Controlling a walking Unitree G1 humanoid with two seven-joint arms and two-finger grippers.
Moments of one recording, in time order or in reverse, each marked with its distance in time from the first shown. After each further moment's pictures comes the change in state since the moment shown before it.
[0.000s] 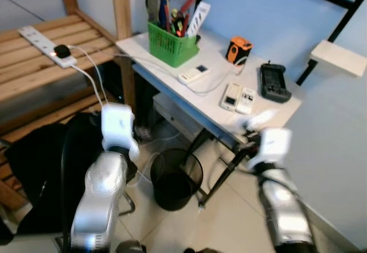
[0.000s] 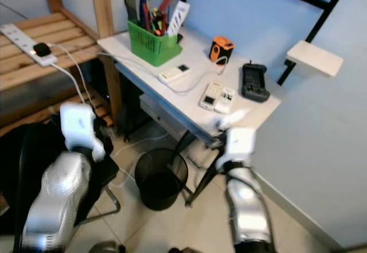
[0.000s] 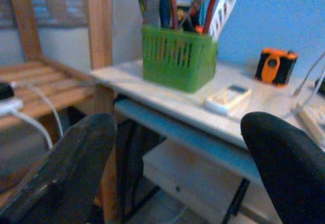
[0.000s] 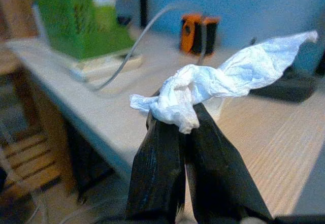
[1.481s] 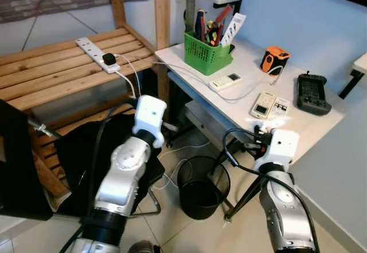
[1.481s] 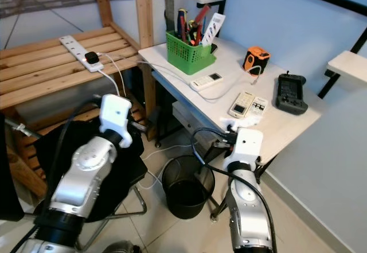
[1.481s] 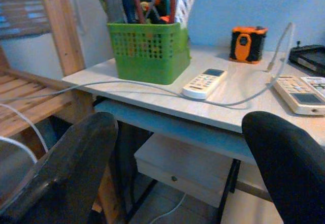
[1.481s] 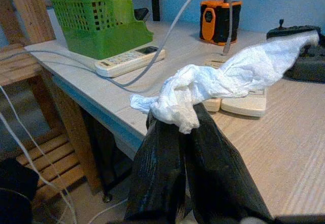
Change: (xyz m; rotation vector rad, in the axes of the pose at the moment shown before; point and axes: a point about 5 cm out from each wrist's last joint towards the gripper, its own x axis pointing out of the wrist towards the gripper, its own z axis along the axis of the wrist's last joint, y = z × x) left arm 0.031 -0.036 -0.016 0.024 0.053 -0.282; right arm -0.005 0.001 -0.004 -0.002 0.077 -0.122
